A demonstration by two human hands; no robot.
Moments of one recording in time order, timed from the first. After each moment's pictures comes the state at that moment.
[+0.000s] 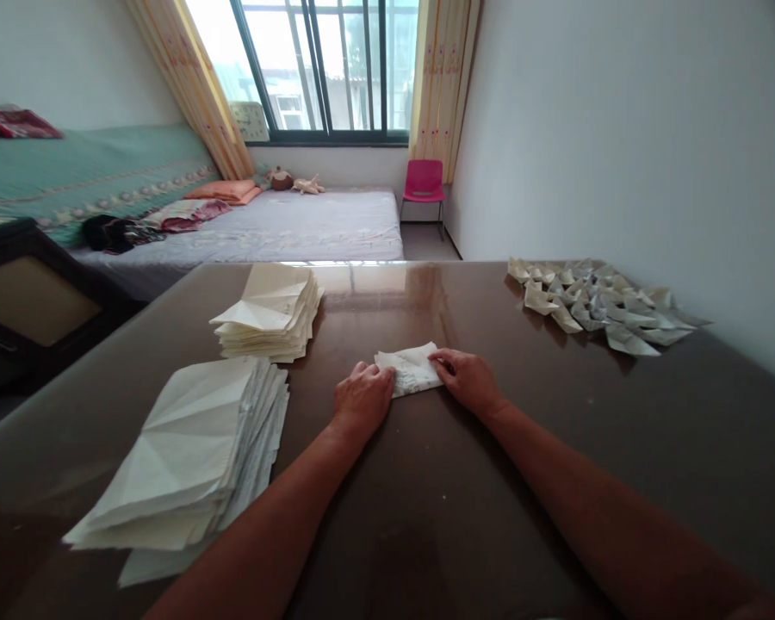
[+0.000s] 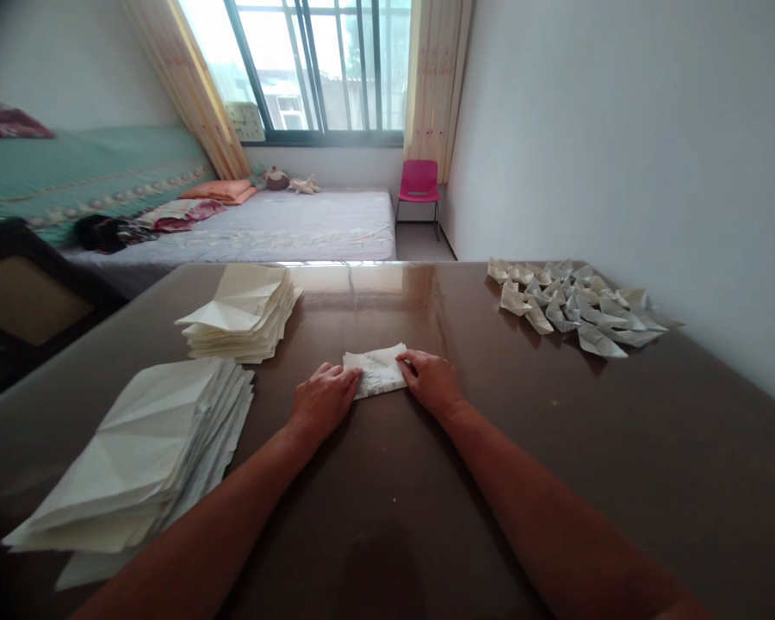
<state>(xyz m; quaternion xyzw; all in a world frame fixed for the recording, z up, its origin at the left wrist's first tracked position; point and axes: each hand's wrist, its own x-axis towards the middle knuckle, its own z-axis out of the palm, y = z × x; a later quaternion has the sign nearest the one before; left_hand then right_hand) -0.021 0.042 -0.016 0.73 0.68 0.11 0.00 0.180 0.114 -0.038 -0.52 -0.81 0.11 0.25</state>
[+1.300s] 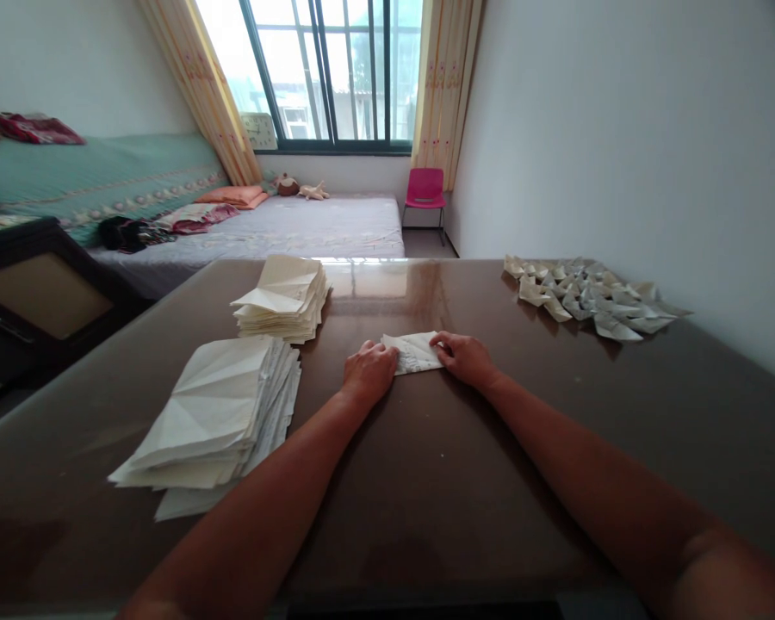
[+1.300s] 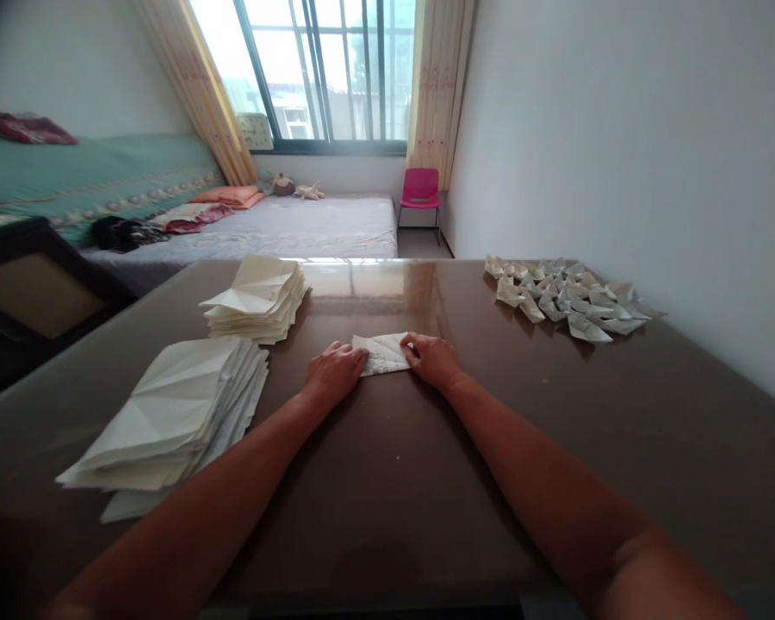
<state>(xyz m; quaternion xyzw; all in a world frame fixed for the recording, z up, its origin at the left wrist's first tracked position) -0.022 0.045 -0.020 0.75 0.66 0.10 -0.02 0.186 0.117 -0.036 -0.52 -0.83 0.07 0.19</state>
